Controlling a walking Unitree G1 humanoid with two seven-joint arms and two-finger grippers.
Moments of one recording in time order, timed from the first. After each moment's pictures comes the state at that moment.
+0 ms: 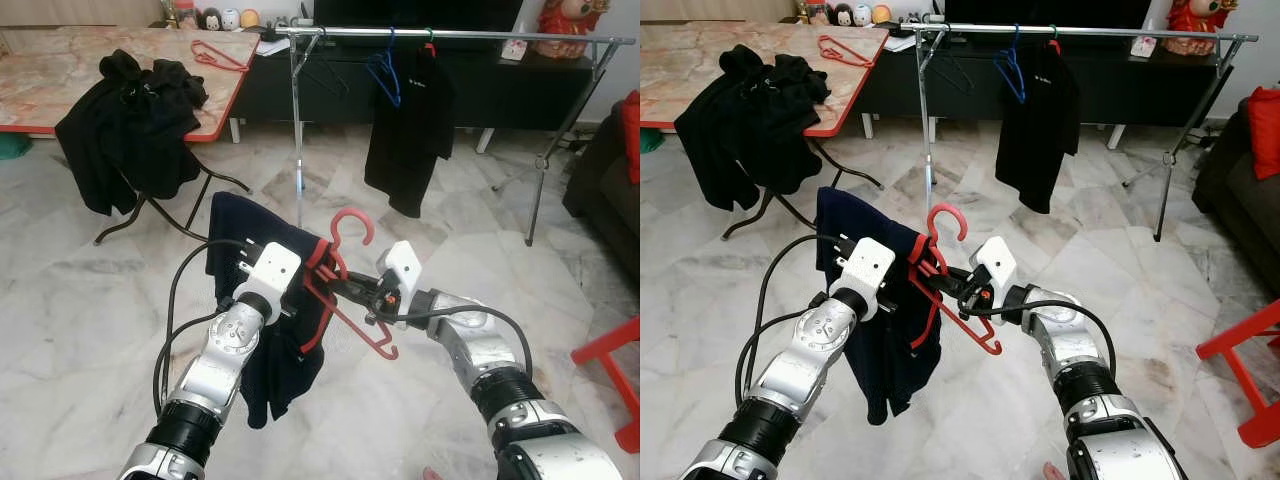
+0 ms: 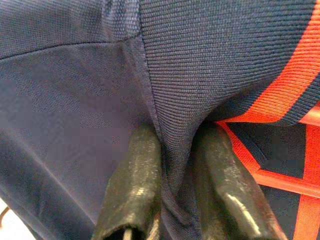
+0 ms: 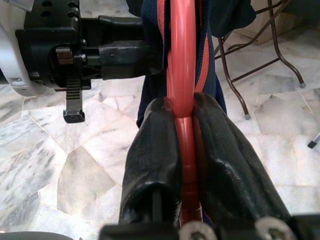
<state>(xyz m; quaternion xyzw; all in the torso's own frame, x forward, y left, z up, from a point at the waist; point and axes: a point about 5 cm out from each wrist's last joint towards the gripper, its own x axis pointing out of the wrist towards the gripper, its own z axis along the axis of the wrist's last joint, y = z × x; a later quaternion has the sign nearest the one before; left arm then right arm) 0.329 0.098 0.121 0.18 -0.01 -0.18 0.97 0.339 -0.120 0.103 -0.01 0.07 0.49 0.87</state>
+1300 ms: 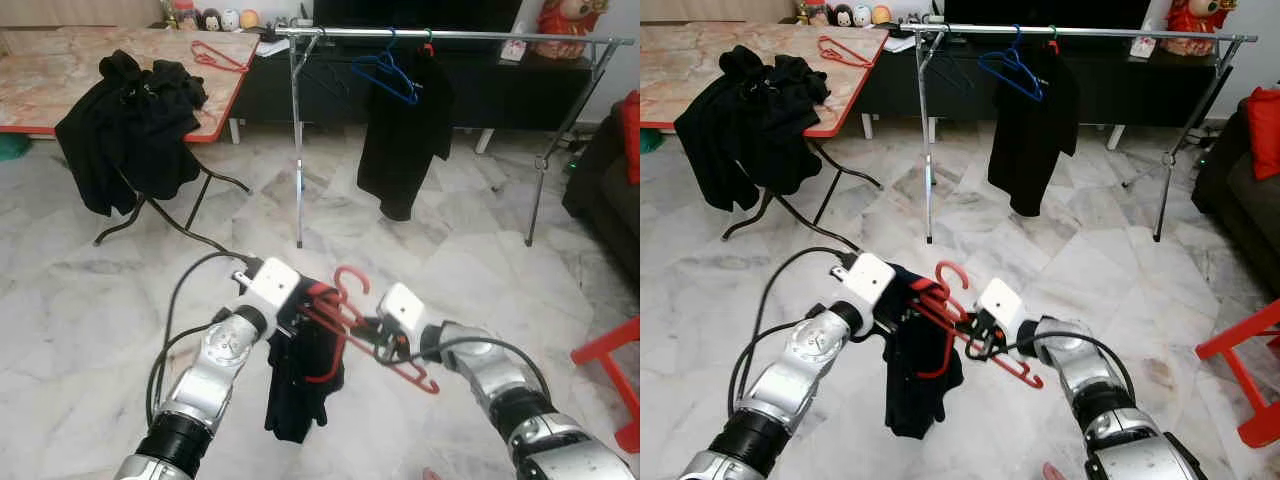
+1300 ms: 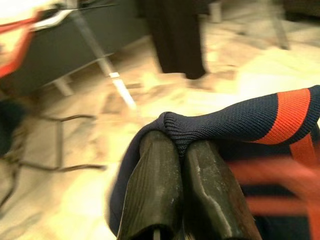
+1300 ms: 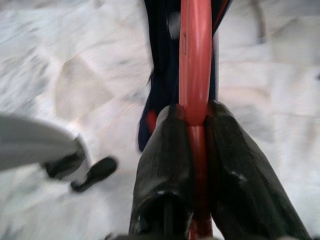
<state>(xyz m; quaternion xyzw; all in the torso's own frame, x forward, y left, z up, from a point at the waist) 0.324 0.117 0.110 0.19 0.02 -0.17 0.97 0.311 -0.150 0.045 -0.14 0.22 0.48 0.84</state>
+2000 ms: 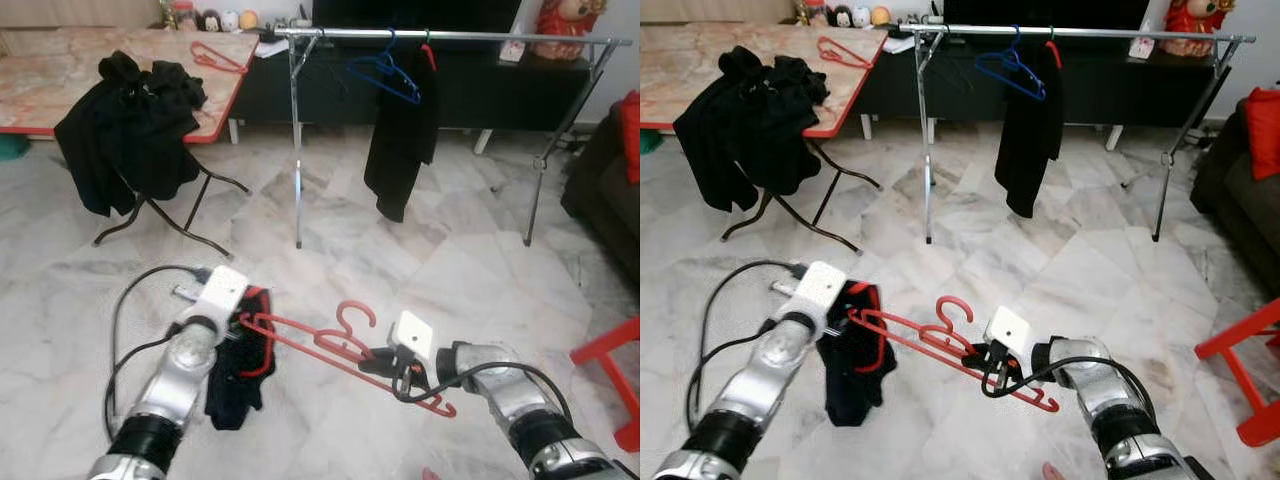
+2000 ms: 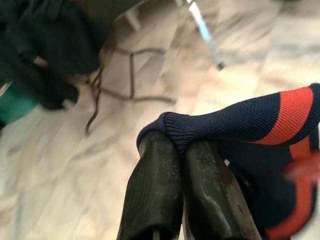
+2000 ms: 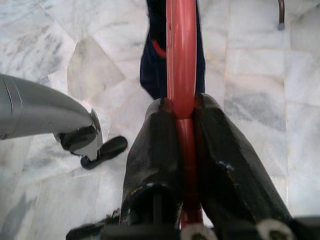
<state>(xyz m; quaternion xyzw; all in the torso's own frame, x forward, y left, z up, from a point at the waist) 0.319 0.185 0.072 0.27 0.12 -0.01 0.96 0.292 -0.170 0.040 -0.14 0.24 0.52 0.81</state>
